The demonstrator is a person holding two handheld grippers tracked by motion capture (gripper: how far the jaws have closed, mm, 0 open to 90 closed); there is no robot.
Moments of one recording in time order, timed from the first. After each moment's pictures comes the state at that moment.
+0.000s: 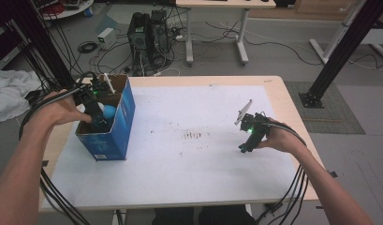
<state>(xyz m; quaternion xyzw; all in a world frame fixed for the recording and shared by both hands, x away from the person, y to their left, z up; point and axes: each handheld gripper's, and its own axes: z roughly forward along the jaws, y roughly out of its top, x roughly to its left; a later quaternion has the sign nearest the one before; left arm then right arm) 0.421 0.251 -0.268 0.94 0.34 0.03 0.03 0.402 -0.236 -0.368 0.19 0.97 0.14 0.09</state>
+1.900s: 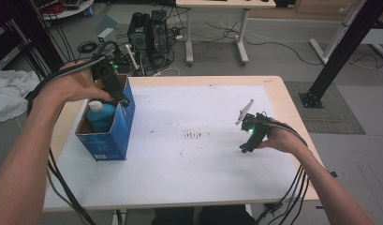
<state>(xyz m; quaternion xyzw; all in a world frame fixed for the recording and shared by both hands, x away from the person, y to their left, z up) 0.416 0.161 -0.184 0.96 0.23 0.09 0.08 0.399 -0.238 -0.366 0.19 0.97 0.13 0.09</state>
